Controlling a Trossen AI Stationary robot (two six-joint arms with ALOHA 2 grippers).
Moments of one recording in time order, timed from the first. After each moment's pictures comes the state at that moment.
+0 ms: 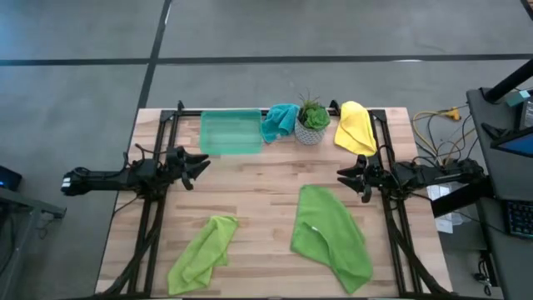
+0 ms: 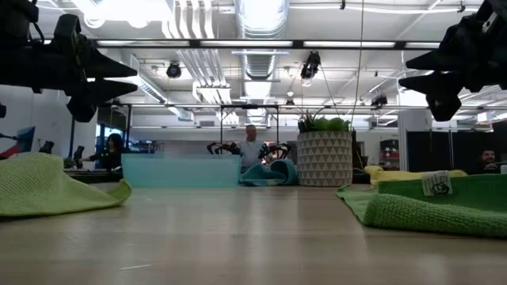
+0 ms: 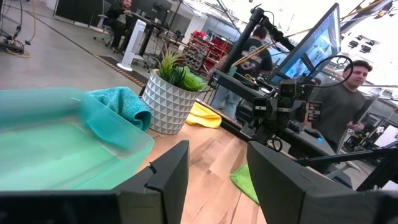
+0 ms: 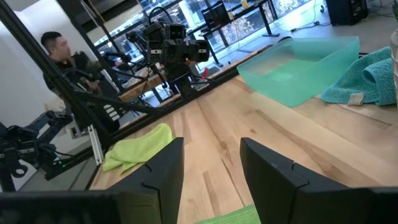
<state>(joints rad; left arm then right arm) 0.00 0.09 0.00 0.07 -0.40 -0.46 0.18 0.05 0.04 -0.05 0.28 0.49</state>
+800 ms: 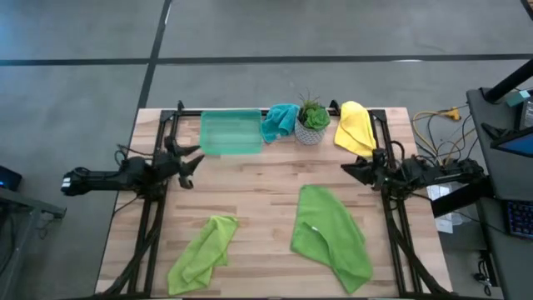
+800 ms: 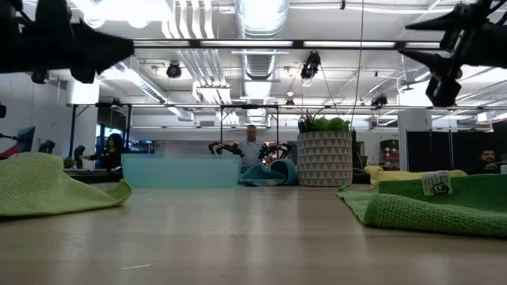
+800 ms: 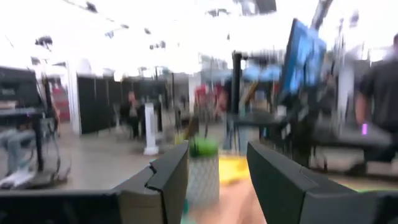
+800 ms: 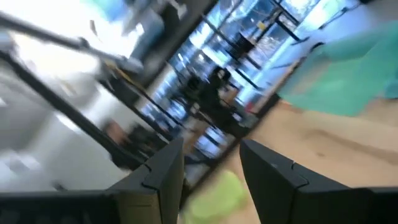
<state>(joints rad) 0.00 0.09 0.00 0.36 -0.40 0.14 0.18 0.05 0.04 0.21 0.31 0.85</state>
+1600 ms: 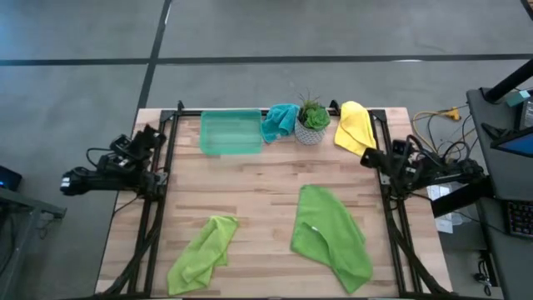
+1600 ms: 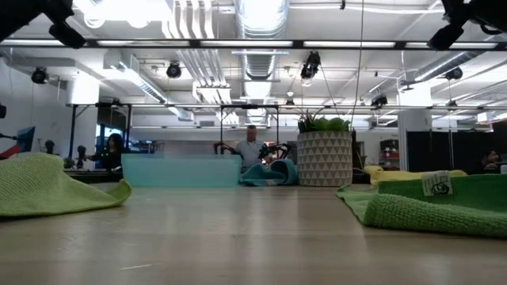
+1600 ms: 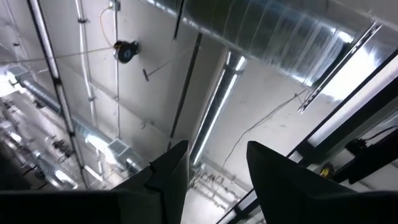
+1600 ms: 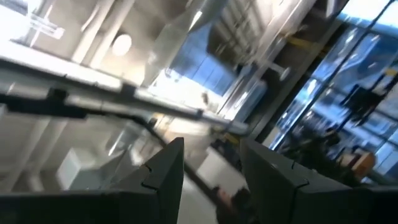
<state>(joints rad) 0.00 0.12 0.00 1.18 -0.37 -0.47 0.18 0.05 0.04 0.74 0.19 0.86</state>
